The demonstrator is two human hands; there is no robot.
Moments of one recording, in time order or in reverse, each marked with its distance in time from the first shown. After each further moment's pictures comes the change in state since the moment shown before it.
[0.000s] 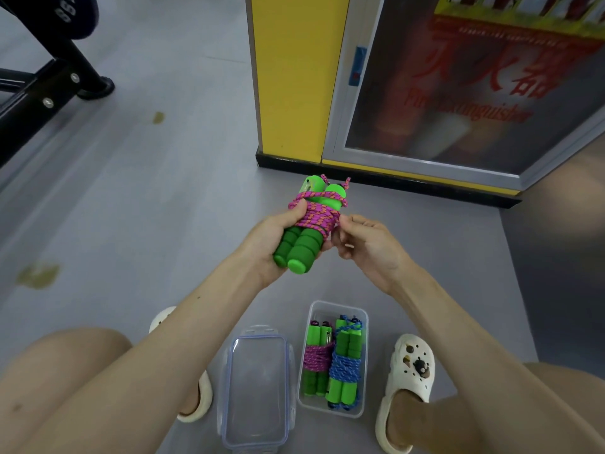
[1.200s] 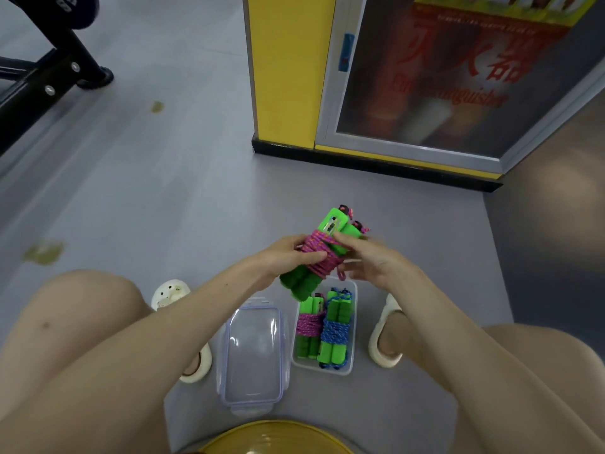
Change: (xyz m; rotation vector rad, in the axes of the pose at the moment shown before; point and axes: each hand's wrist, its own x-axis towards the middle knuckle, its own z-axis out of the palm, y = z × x) left_hand -0.011 -0.083 -0.022 0.756 -0.098 -0.059; right_hand -0.051 0.047 -0.023 -0.187 0.187 0.446
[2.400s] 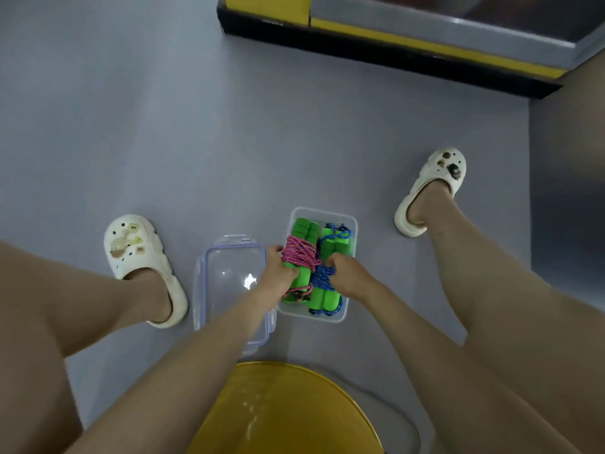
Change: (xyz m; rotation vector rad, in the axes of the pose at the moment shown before) left_hand 0.105 -0.198 0.080 -0.182 0.314 -0.278; right_hand 0.099 0.180 0.004 -0.901 -0.127 0.062
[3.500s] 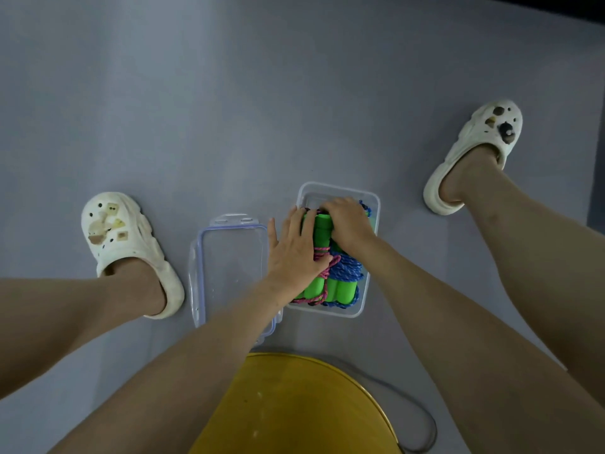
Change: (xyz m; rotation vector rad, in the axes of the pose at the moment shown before) left_hand 0.041 -0.014 0.017 1.040 0.151 0.497; right_hand 0.111 0.001 0.009 -0.317 0.290 -0.272
